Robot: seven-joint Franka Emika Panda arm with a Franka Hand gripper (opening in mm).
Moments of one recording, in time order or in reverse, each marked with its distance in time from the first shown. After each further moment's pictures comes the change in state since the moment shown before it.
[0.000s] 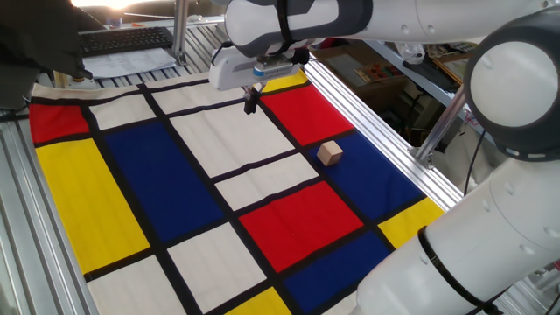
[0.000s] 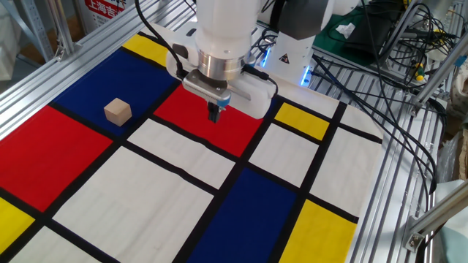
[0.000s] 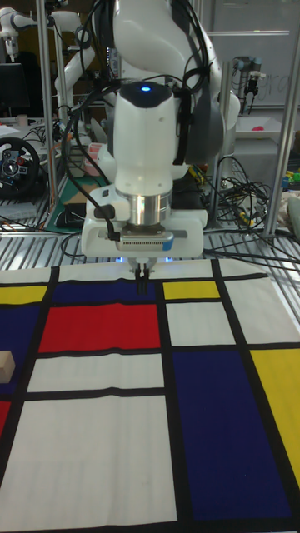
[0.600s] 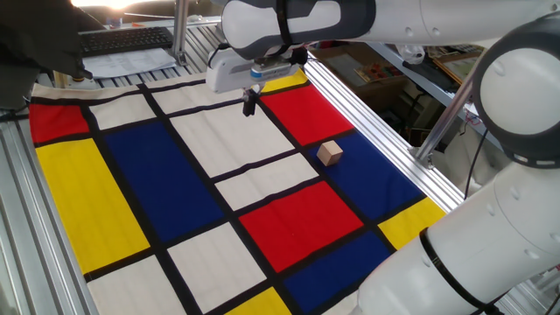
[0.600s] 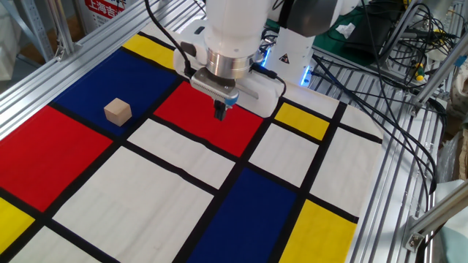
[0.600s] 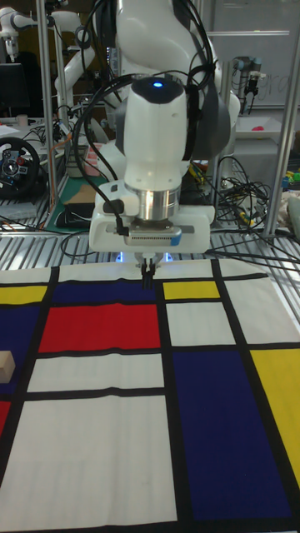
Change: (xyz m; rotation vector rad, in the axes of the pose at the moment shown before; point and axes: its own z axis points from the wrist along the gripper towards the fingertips) arm 0.008 0.010 -0.004 0.009 0.005 0.010
